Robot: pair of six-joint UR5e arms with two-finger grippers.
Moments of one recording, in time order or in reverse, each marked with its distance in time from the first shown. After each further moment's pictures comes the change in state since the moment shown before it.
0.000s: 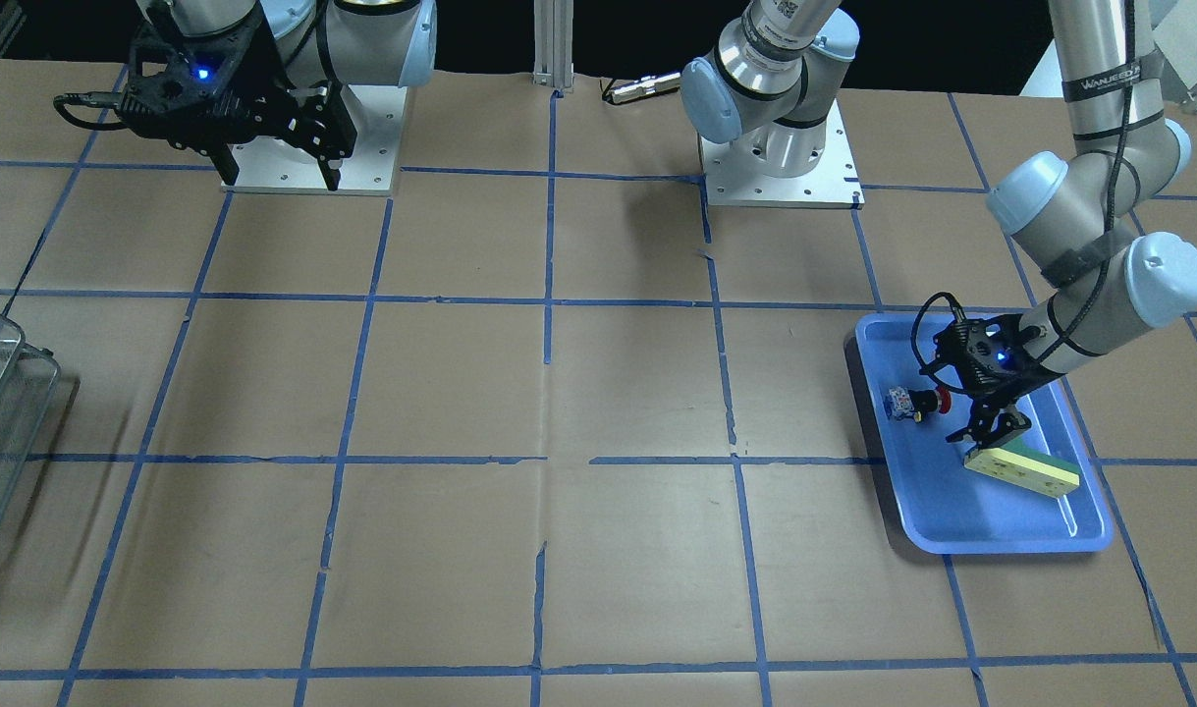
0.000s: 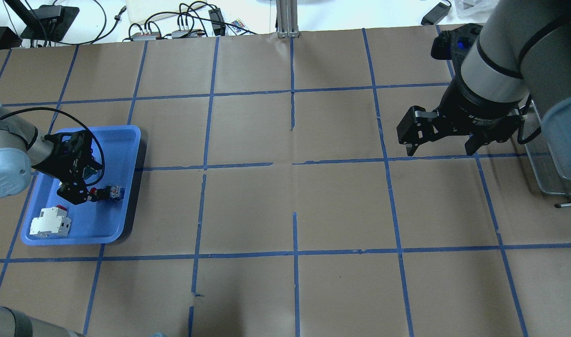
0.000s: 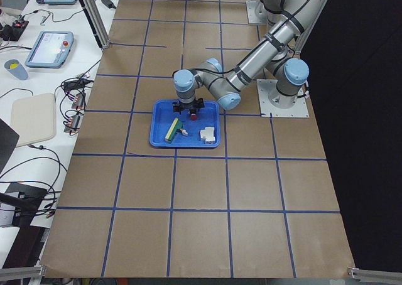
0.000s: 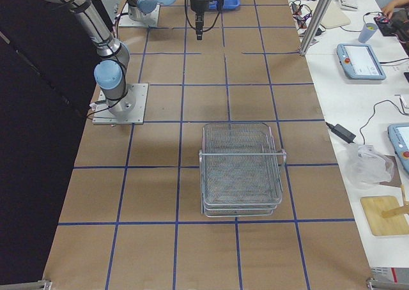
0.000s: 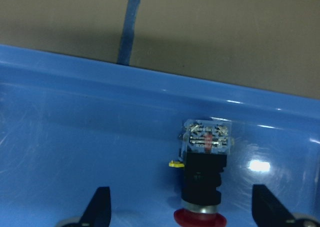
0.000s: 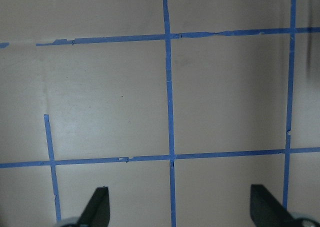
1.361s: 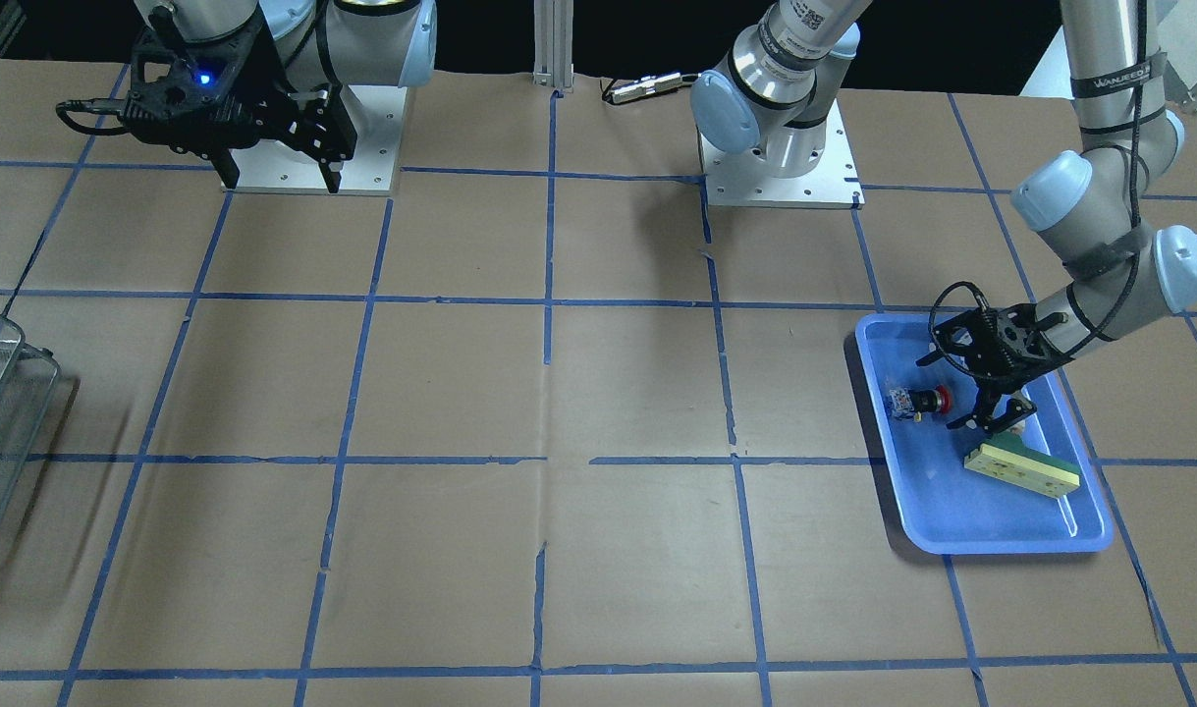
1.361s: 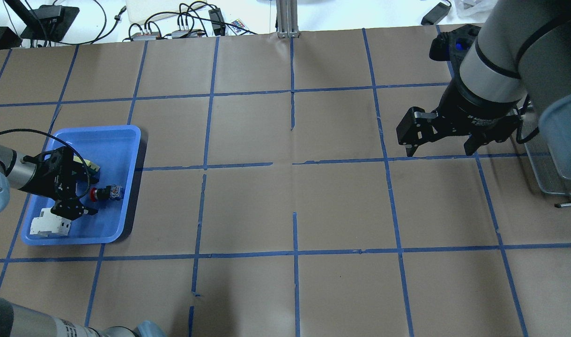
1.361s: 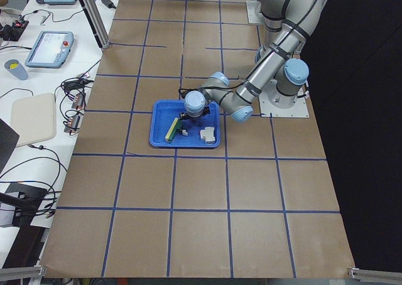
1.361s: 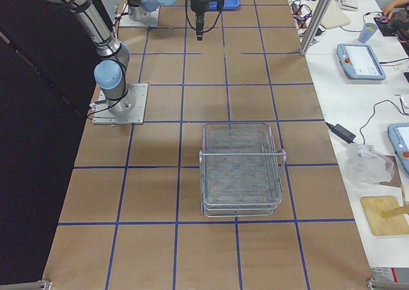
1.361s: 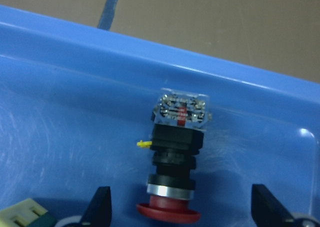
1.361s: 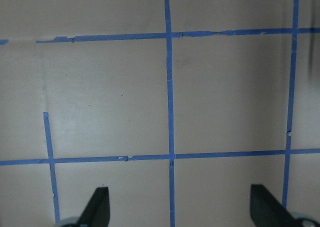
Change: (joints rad) left arm 0.142 -0.017 -0.051 -0.030 -0.144 0.075; right arm -0.001 0.005 0.001 0.000 0.002 -0.013
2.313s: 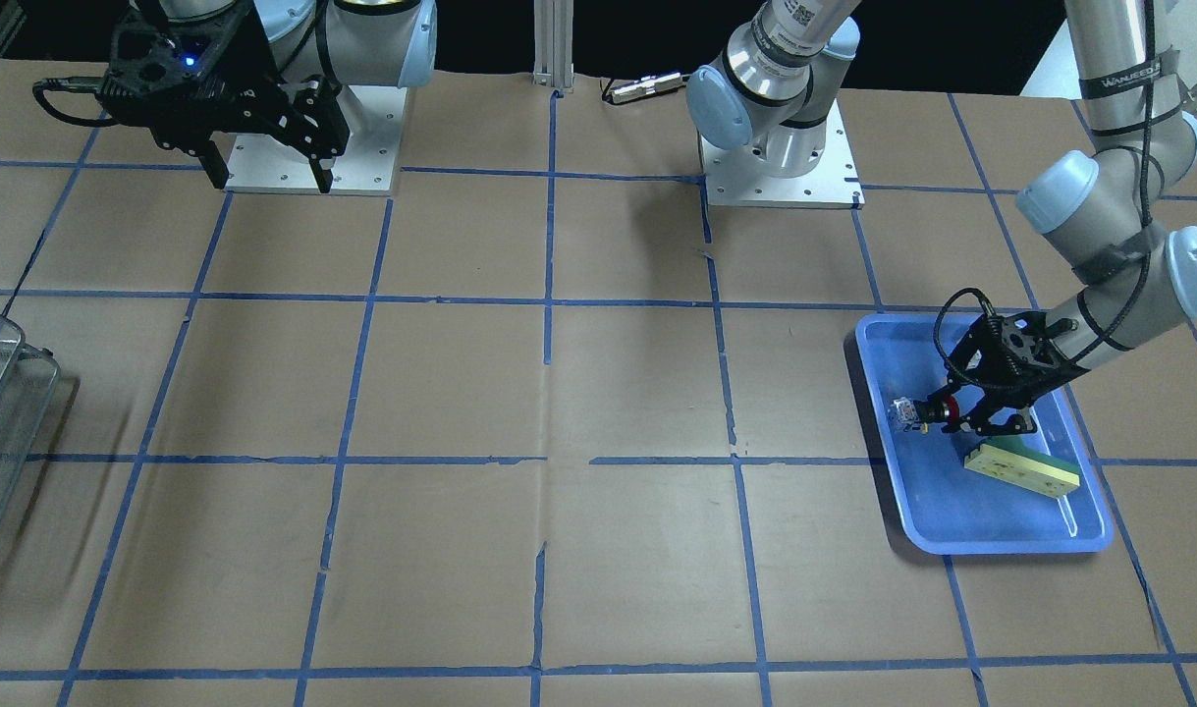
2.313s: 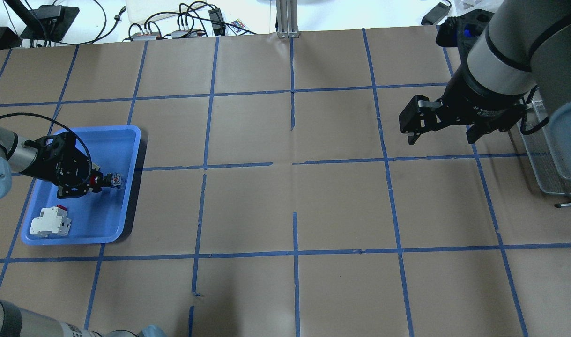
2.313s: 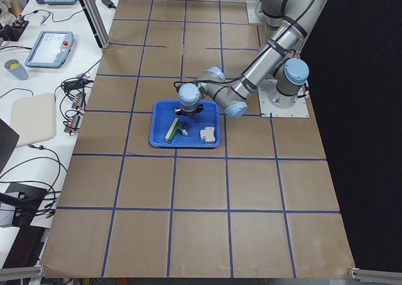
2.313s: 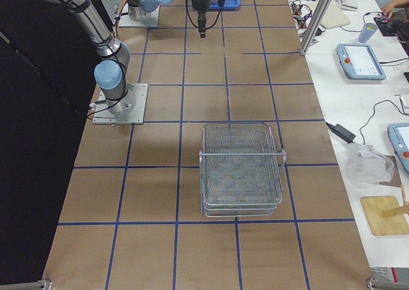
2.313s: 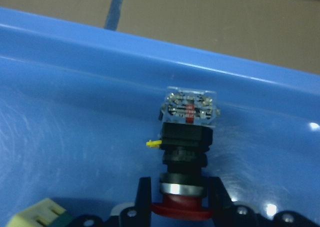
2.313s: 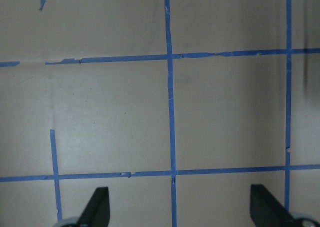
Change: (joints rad) left arm -0.083 0.019 0.079 -0.015 -0.002 0.005; right arm -0.006 -0.015 -0.003 -0.051 0.009 0.000
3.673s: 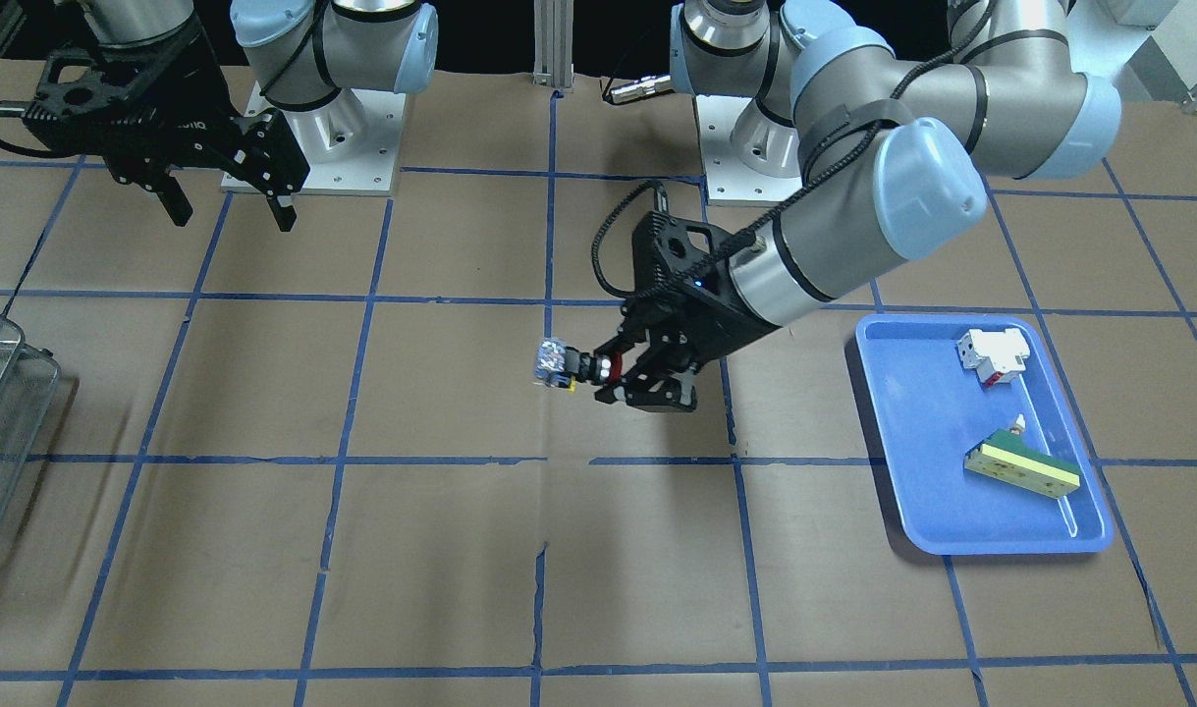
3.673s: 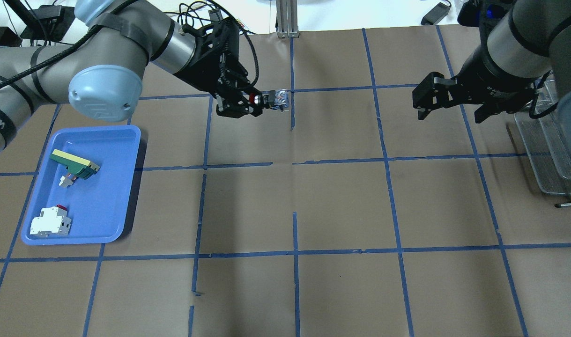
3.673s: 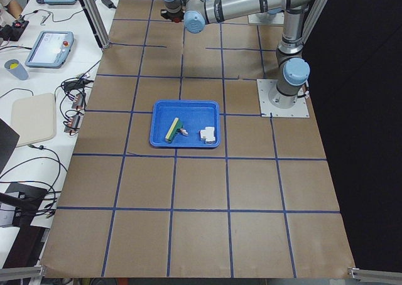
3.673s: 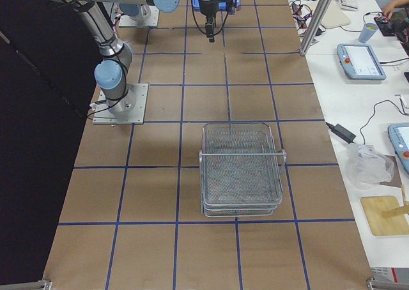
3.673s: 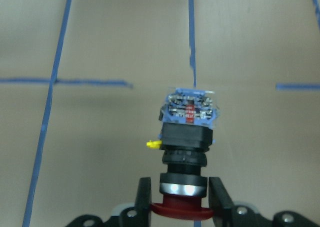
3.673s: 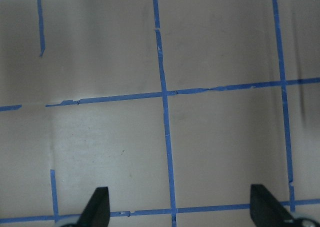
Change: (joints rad) left arm -0.713 0.080 0.343 -0.205 -0.372 -0.622; right arm -0.078 0.029 0.015 -0.137 0.056 -0.069
